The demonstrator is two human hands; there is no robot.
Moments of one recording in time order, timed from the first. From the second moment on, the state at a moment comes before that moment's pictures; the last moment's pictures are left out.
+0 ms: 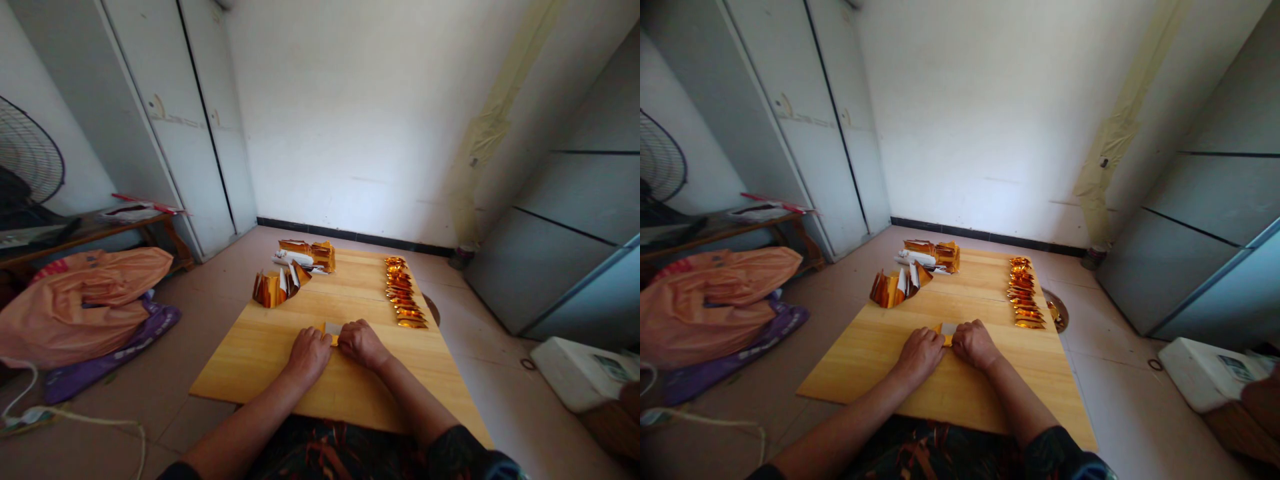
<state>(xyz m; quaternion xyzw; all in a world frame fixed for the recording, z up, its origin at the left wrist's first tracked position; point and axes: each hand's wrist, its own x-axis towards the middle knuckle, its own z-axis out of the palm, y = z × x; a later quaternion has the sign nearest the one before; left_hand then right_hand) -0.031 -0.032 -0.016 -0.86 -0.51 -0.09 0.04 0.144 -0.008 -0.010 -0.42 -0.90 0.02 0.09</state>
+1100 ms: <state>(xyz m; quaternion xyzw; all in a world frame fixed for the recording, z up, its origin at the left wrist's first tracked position) -0.043 -0.043 -0.018 -0.87 -0.48 -0.06 0.03 0.161 0.016 -0.027 -0.48 -0.82 0.20 0.21</state>
